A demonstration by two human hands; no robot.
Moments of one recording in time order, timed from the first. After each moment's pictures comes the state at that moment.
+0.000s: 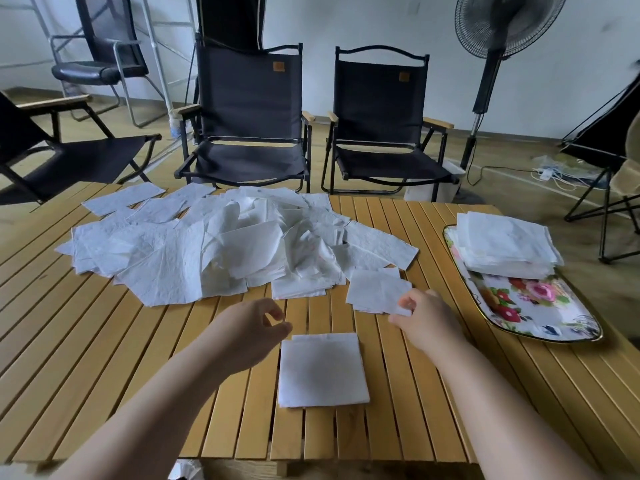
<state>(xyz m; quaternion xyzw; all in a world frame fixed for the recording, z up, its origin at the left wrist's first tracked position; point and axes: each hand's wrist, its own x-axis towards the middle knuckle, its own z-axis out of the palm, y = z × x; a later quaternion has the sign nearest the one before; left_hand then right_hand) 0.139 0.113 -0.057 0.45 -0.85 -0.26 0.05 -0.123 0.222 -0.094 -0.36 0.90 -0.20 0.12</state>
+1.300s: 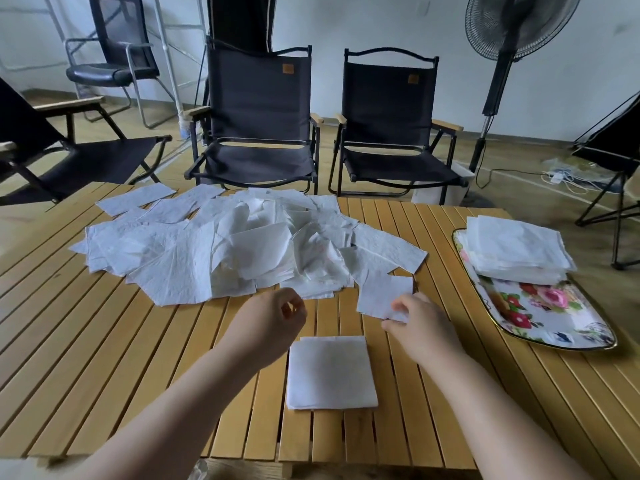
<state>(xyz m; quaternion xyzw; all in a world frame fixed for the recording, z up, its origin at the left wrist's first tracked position) 0.126 0.115 -0.059 0.44 -0.85 -0.26 0.16 -0.103 0.220 -0.095 -0.42 0.87 -0.21 0.11</state>
